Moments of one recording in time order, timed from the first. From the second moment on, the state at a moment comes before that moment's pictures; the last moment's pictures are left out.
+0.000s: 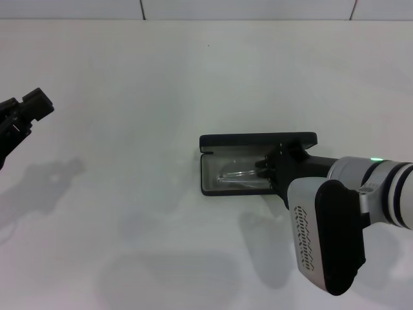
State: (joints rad) left arm -0.18 -1.90 1.02 0.47 1.11 1.87 -1.30; right arm 0.17 1.99 -2.16 -1.62 -2.69 -0.66 1.81
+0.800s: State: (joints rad) left arm -0.17 -1.90 1.02 0.47 1.10 1.87 -1.30; right arm 0.17 1.99 -2.14 -1.61 -2.68 -0.64 1.81
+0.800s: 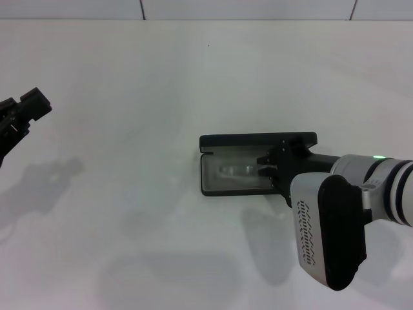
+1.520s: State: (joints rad) left arm -0.17 -1.91 1.02 0.47 1.10 1.87 -1.30; right arm 0.15 1.99 -2.15 -1.64 -2.68 -0.65 1.82
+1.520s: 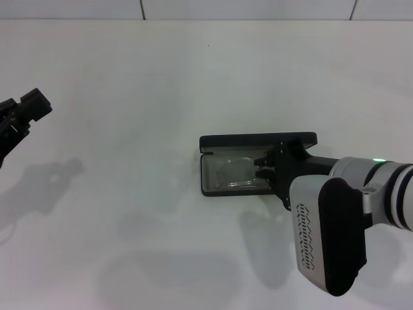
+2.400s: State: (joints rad) left arm -0.18 -1.90 1.02 0.48 1.10 1.88 -1.33; right arm 0.10 2.00 -1.86 -1.97 -2.64 -1.25 2.33
